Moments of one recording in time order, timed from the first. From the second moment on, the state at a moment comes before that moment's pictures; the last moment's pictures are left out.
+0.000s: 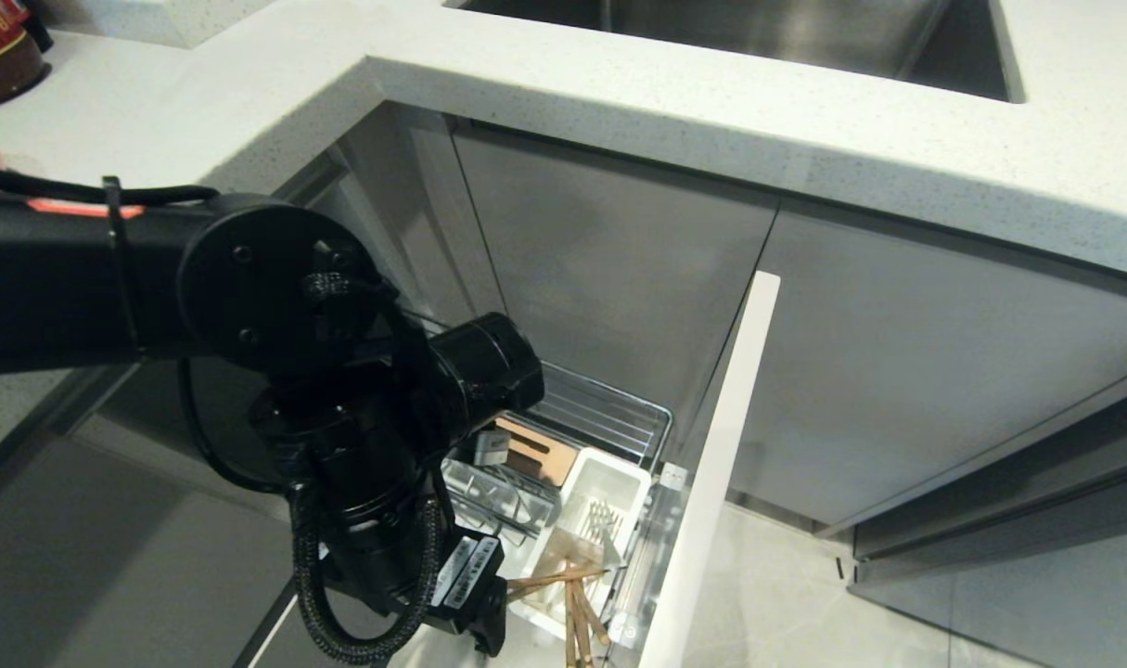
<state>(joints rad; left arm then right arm) -0.79 1.84 -1.55 1.23 0.03 -0.41 0.00 0.00 0.00 0.00 0.00 -0.01</state>
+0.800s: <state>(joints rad) -0.72 2.07 -1.71 1.35 -0.10 -0.32 0.00 0.00 0.00 0.00 0.00 -0.01</state>
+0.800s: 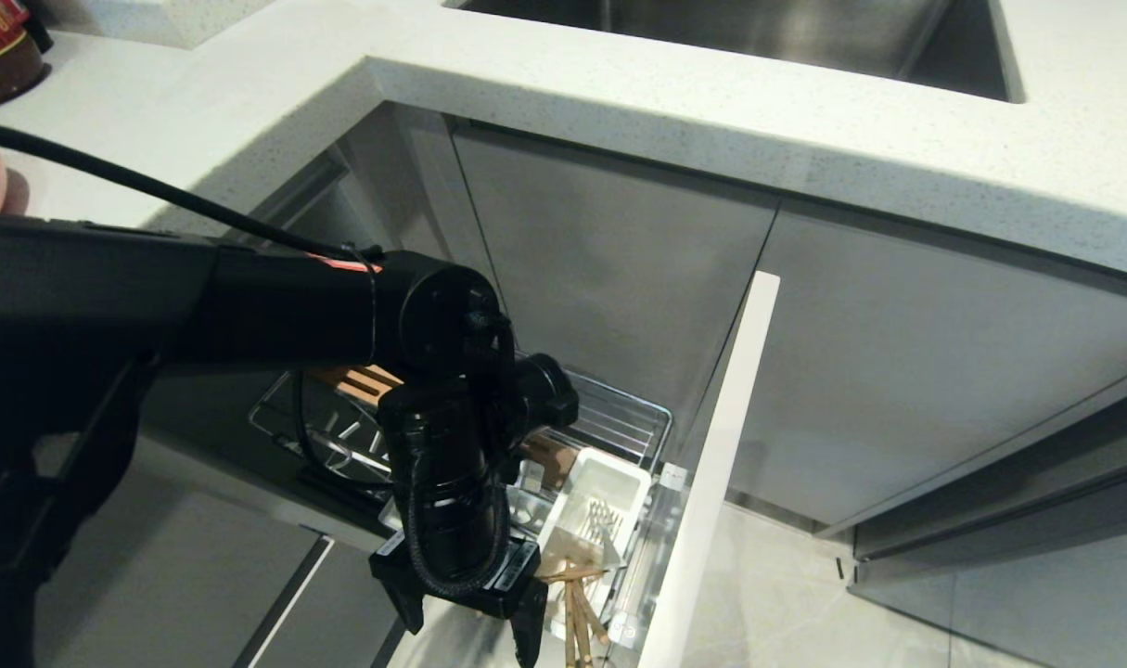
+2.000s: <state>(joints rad) -0.68 2.21 -1.85 1.38 -0.14 -0.33 0.00 0.00 0.00 0.00 0.00 -0.01</state>
